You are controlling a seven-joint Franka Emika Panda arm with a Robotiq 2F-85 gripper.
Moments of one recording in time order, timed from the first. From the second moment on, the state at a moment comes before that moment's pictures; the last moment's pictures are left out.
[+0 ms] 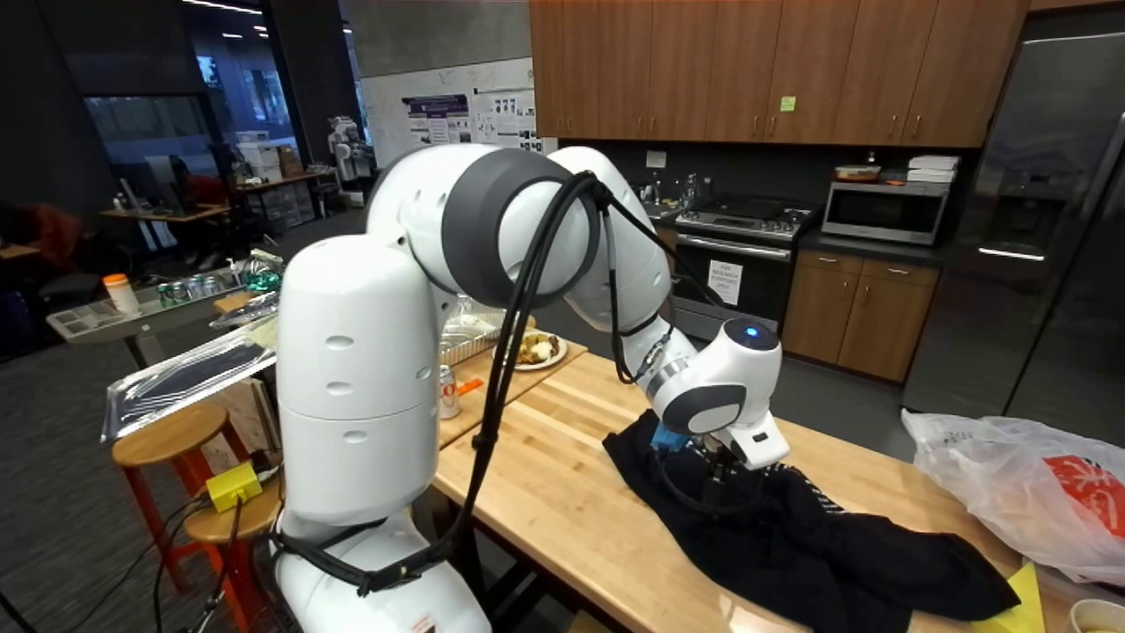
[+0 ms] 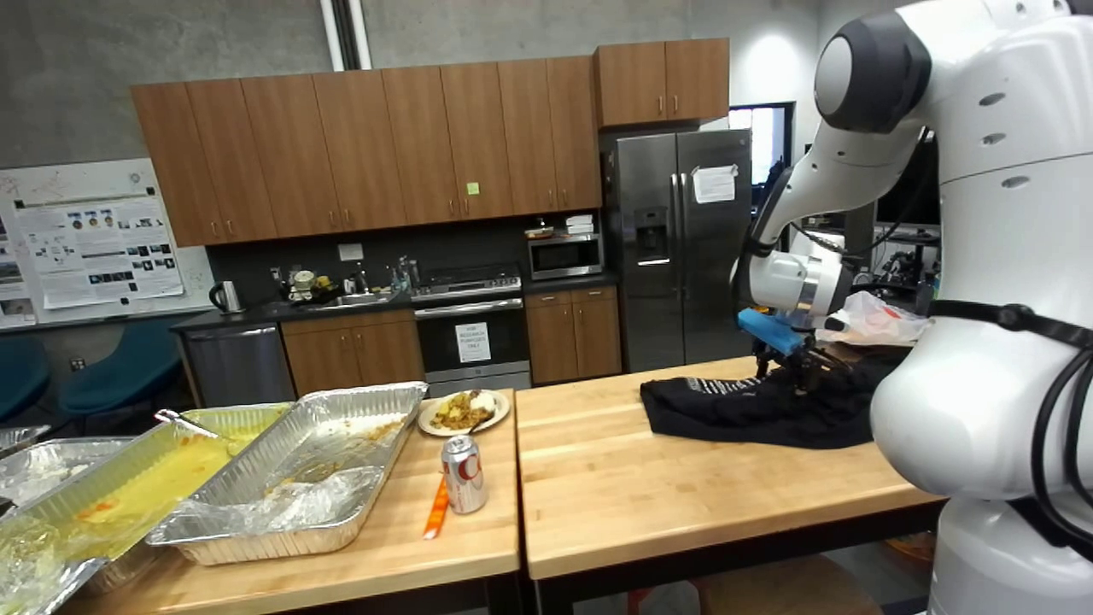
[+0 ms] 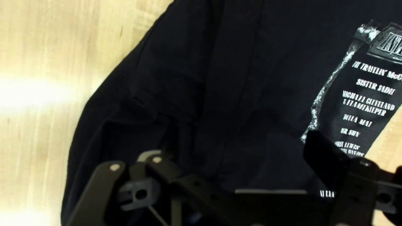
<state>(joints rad) -0.19 0.18 -0.18 -2.37 0.42 2.70 0.75</state>
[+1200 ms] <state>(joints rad) -0.17 0.29 -0.18 -2.30 0.42 2.81 0.77</state>
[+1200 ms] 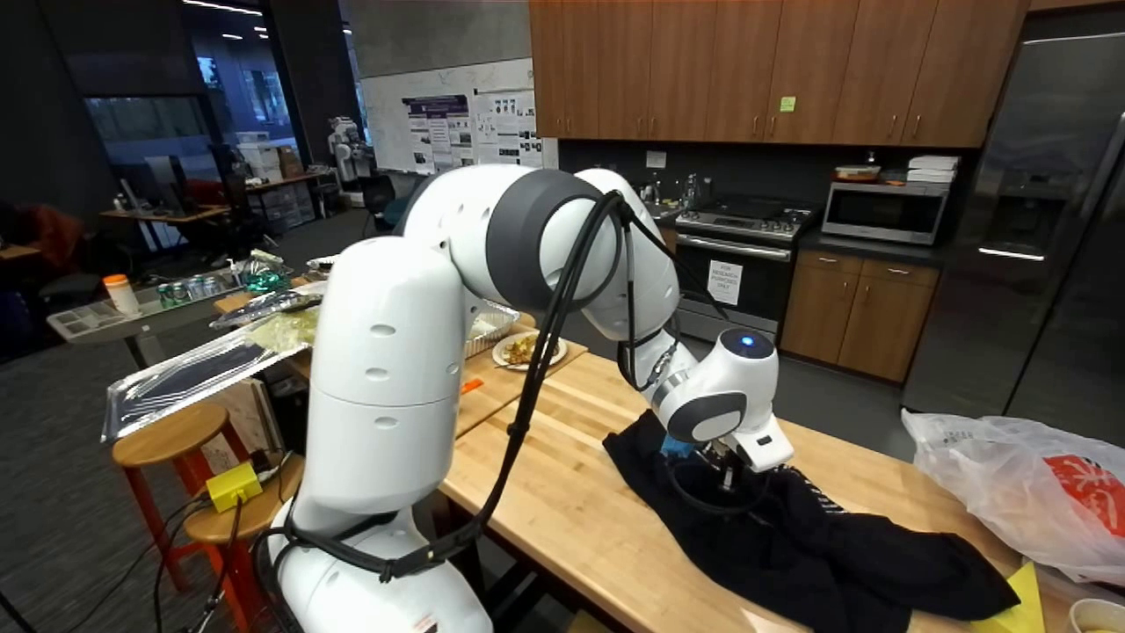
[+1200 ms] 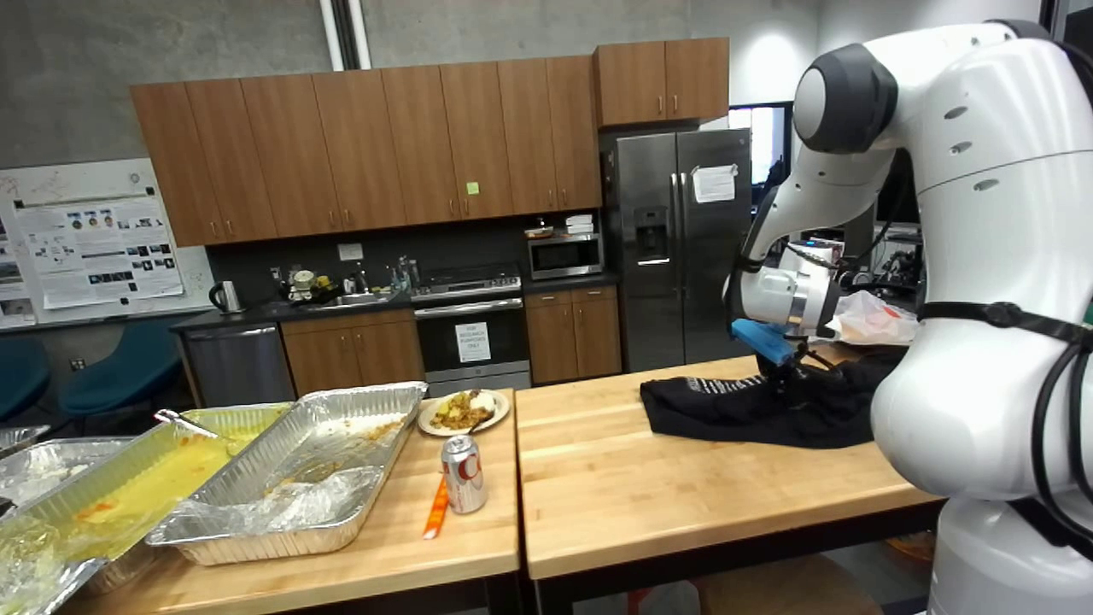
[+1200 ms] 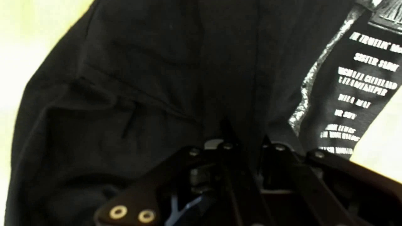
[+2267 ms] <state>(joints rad) -0.17 0.25 -0.22 -2.09 0.42 2.82 1.12</state>
